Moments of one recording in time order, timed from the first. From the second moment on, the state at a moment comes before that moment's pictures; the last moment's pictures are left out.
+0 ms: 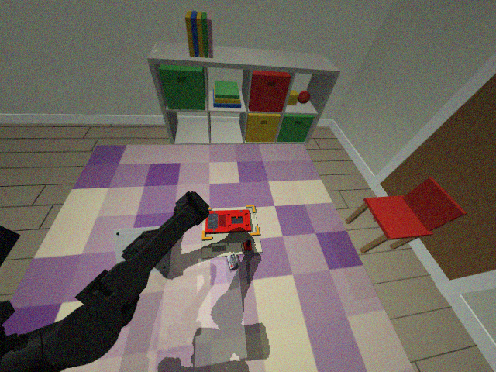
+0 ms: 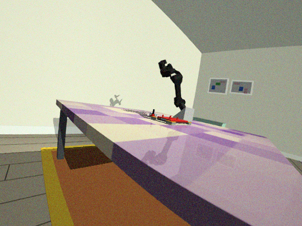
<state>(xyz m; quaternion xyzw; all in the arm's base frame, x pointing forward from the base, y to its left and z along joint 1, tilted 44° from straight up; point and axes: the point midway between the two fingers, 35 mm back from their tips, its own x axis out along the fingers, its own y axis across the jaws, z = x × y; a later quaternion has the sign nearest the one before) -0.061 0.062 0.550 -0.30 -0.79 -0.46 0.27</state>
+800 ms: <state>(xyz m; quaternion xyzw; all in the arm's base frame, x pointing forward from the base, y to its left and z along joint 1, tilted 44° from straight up) -0.123 -0.022 0.529 -0.11 -0.78 -0.54 0.29</state>
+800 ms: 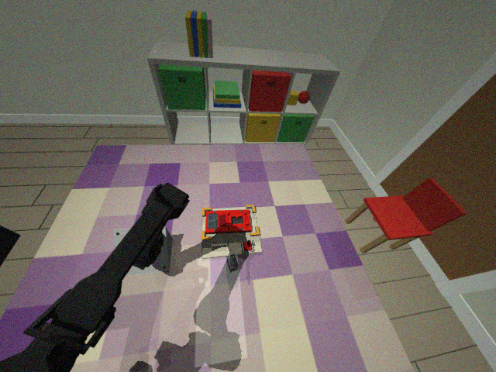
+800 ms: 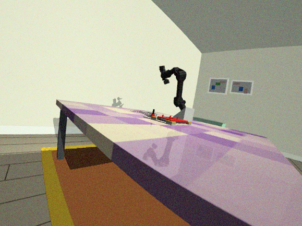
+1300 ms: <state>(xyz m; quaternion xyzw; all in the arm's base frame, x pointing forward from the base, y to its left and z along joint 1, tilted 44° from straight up) -0.139 -0.133 0.486 0.09 -0.73 -0.60 0.32</state>
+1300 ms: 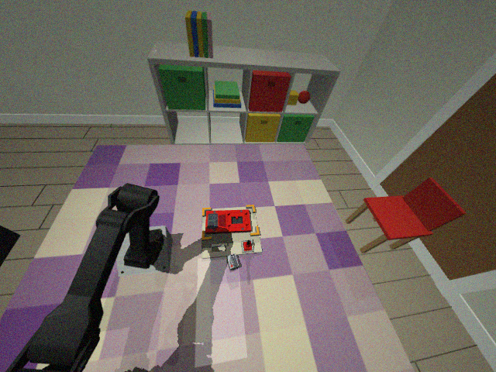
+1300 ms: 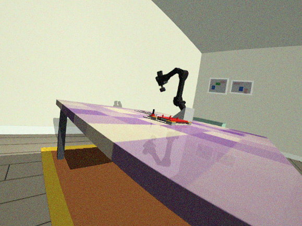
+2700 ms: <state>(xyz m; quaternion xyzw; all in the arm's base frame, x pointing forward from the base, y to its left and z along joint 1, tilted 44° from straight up) 0.115 -0.303 0.271 0.51 -0.23 -0.68 0.47</state>
